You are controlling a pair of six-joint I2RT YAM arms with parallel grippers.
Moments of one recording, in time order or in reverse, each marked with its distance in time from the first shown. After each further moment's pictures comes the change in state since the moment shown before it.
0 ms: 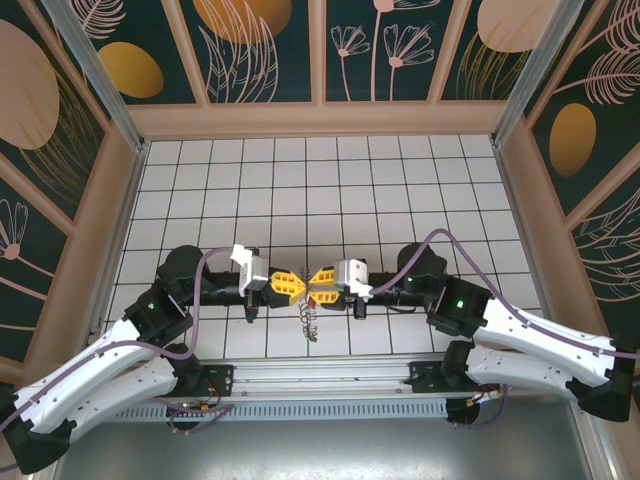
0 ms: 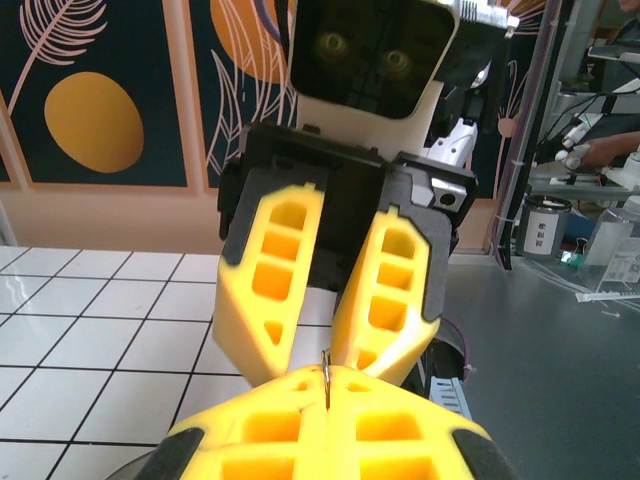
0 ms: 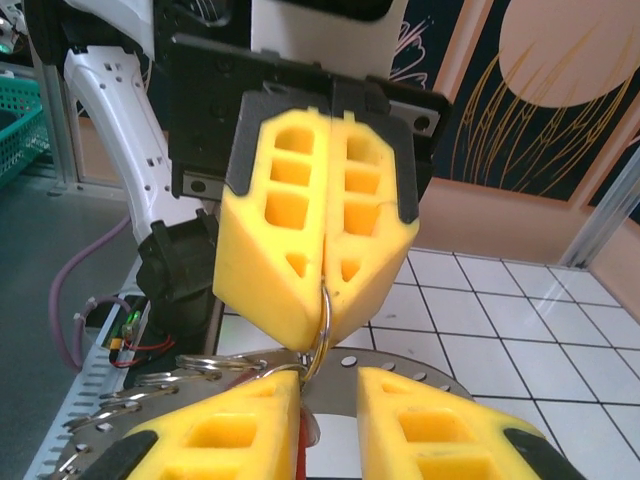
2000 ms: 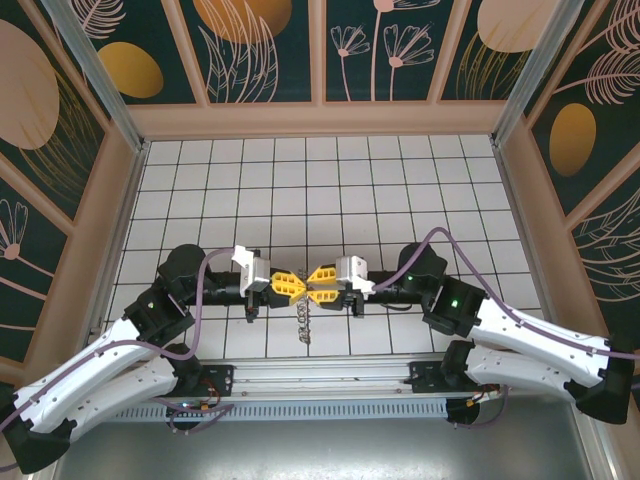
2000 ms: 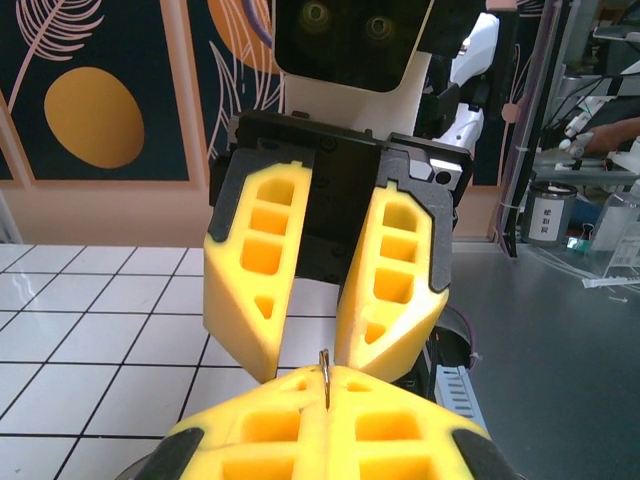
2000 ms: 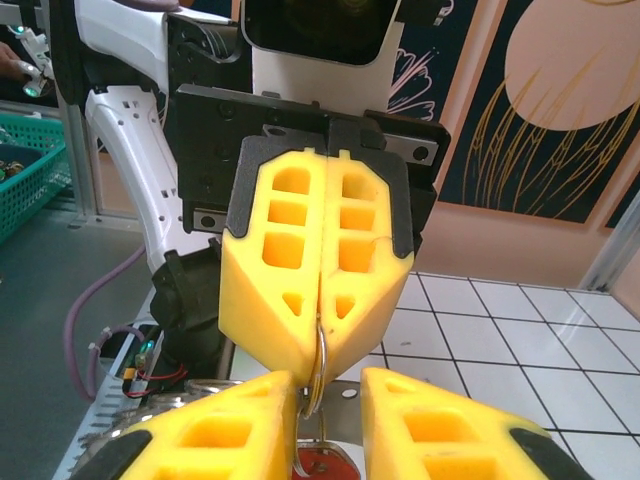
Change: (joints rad) left arm 0.000 0.005 0.008 -0.035 0.001 0.042; right arm -0.034 0.011 -0.043 0.124 -0.079 0.058
